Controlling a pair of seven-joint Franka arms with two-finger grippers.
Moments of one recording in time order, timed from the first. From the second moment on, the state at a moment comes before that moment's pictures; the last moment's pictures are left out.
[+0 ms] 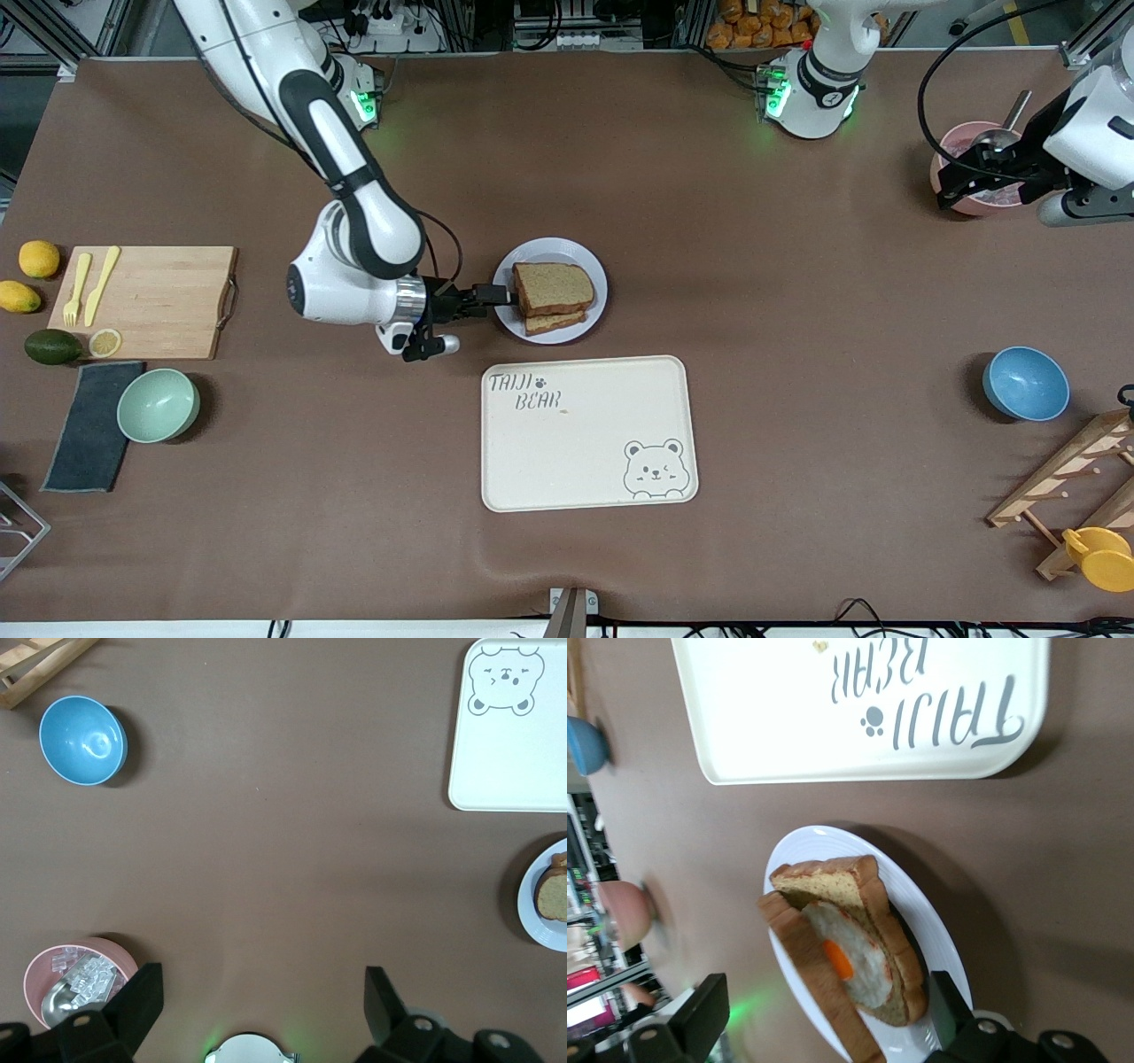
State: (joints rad) left arm 0.03 -0.03 -0.15 -1.55 0.00 1.44 -0.18; right arm 0.46 0.47 -0.04 -1.96 1.13 2.18 -0.41
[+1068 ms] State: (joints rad) left arm 0.03 0.00 -0.15 -1.59 -0.09 1.45 -0.18; right arm 0.11 0.44 -0.22 -1.92 0.81 1.85 -0.59
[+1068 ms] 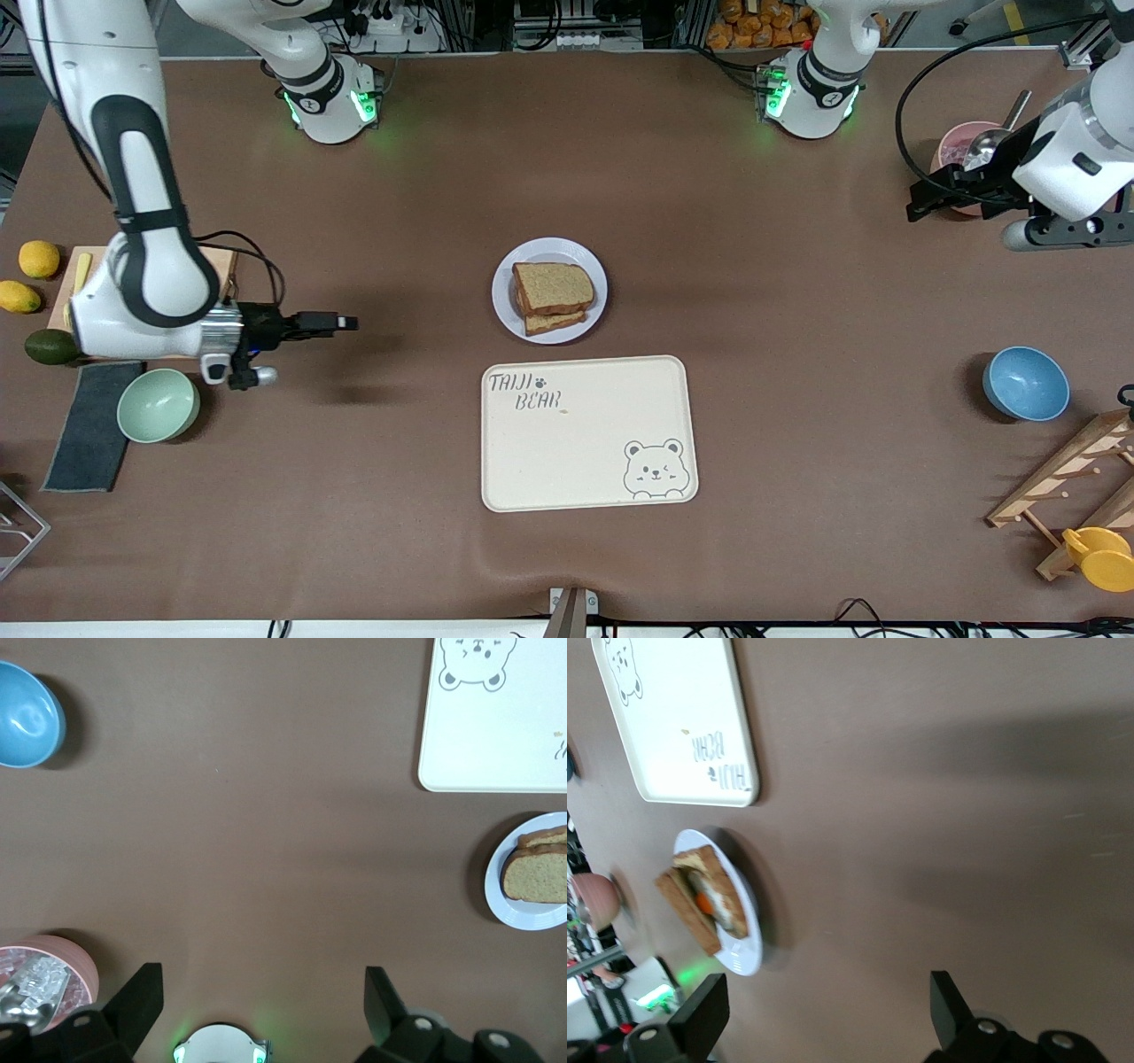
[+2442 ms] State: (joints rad) left arm 0.05 0.08 -0.30 -2.17 -0.66 2.04 -0.17; right arm 0.02 0.32 -0.08 -1.25 0.15 1.28 -0.10
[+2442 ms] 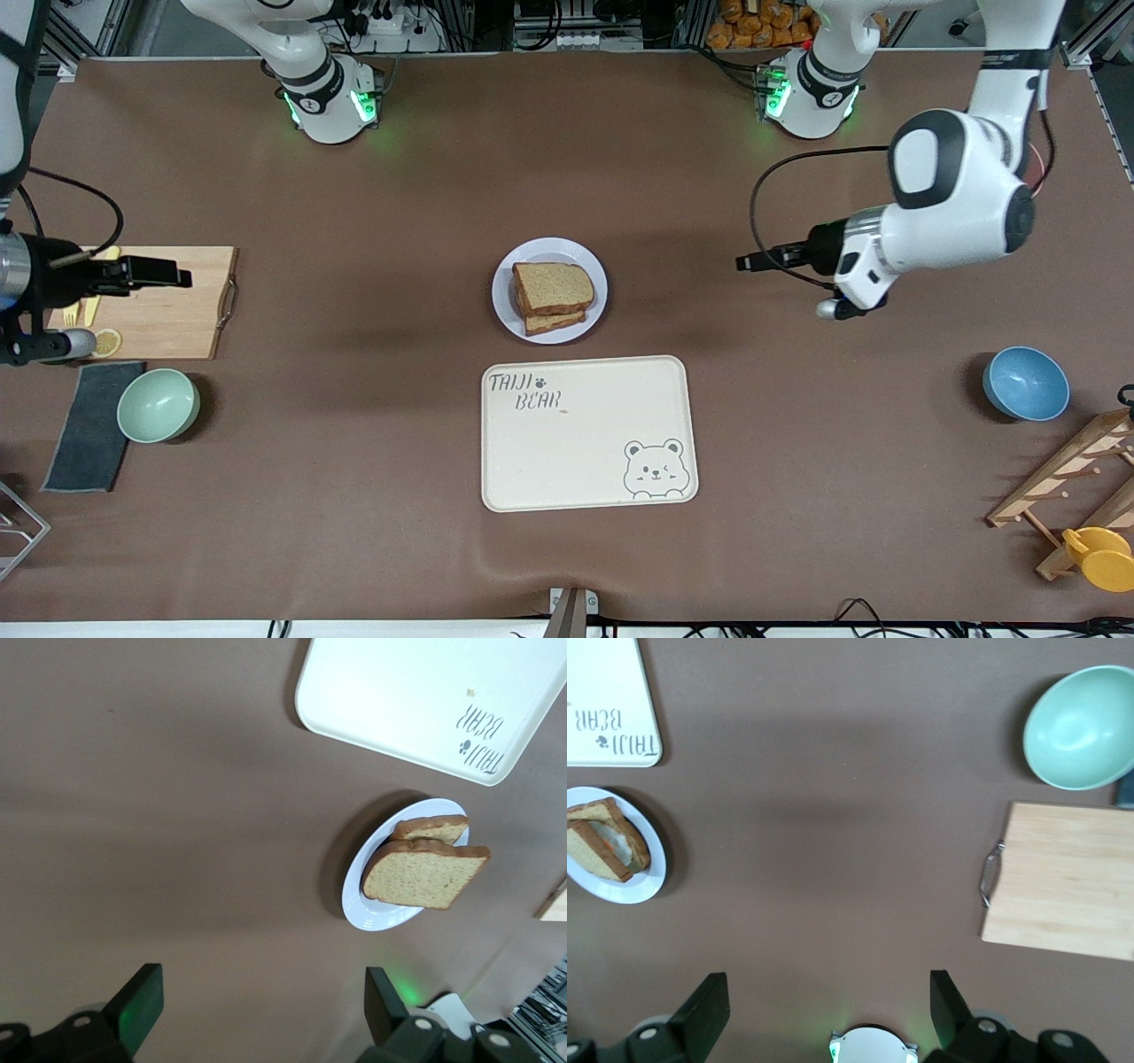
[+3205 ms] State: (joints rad) left arm 0.05 0.29 -0.40 -2.29 -1.11 2.27 0.22; right arm -0.02 0.04 -0.04 -1.64 0.09 1.57 -0.07
